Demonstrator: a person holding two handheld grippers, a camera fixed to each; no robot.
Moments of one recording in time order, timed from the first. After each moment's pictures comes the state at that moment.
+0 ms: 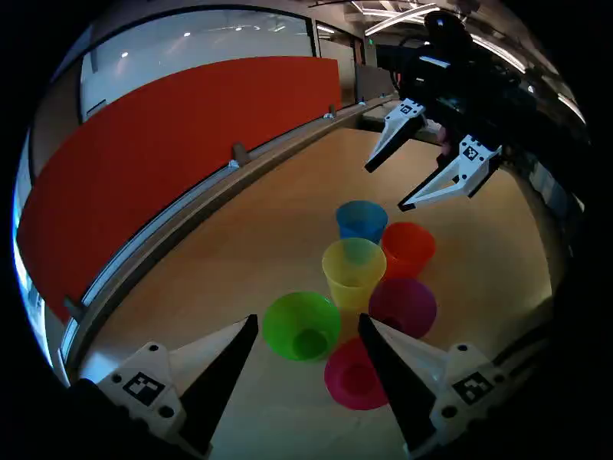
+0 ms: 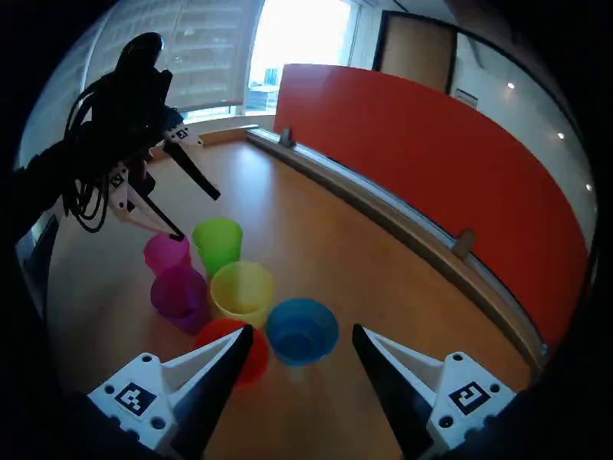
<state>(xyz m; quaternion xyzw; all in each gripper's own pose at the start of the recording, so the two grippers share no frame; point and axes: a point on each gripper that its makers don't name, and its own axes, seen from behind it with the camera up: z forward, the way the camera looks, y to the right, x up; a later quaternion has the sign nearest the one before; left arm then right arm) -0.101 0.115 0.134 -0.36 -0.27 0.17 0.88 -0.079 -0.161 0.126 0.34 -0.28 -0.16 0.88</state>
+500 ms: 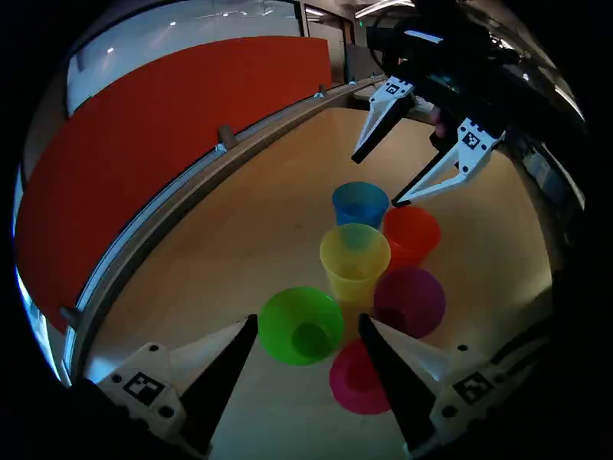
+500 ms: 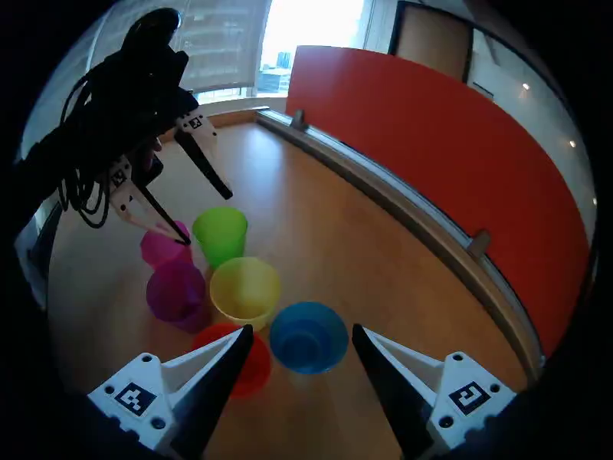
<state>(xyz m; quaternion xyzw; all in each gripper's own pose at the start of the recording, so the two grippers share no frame) -0.117 0.123 0.142 -0.37 -0.30 0.19 0.86 -0.087 -0.175 0.134 0.36 -0.32 -0.19 0.86</state>
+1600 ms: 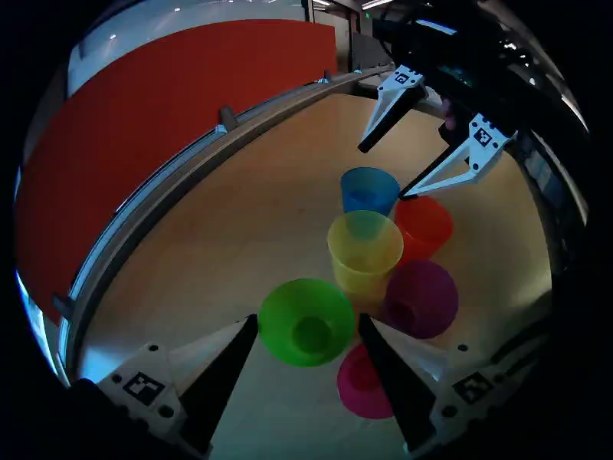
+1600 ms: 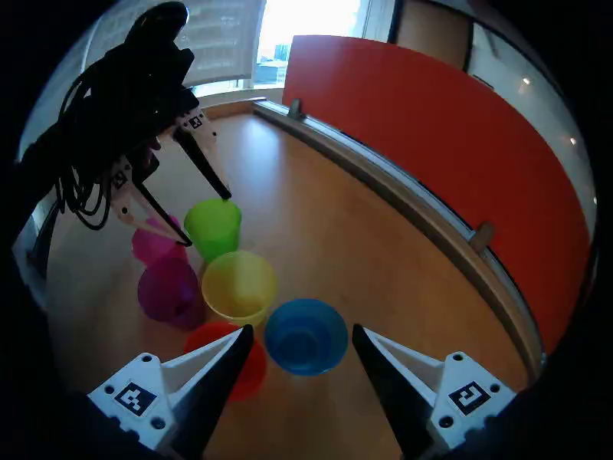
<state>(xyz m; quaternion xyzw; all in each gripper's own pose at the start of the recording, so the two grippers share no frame) -0.136 0.123 0.146 -0.37 -0.34 0.18 0.85 -0.095 -0.175 0.140 0.35 -0.34 -0.19 0.85</state>
